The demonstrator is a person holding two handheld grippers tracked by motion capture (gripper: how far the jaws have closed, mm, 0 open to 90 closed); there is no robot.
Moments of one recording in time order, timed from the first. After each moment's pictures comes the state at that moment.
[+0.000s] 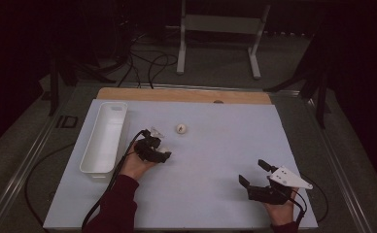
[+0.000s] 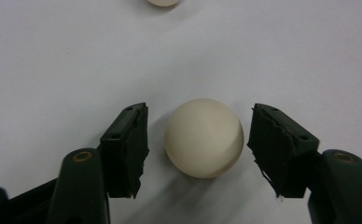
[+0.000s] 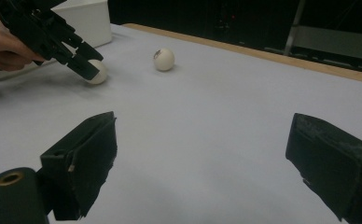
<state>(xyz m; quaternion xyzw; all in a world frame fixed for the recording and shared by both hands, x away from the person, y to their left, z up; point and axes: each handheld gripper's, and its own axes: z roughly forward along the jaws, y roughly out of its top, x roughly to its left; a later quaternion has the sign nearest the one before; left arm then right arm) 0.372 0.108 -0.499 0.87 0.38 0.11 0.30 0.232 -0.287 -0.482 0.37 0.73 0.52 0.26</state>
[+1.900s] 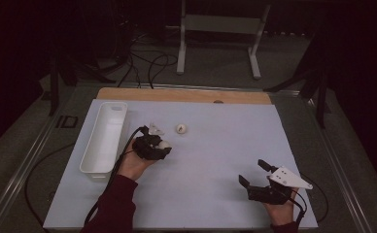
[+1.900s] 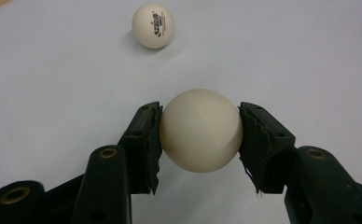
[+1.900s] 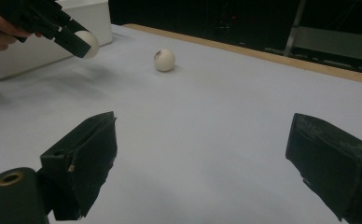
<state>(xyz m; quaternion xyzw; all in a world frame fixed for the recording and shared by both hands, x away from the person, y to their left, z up) 0.356 0.105 -0.461 0.86 0.37 0.13 0.33 0.232 -0.286 -0.482 0.37 0.73 0.52 0.26</state>
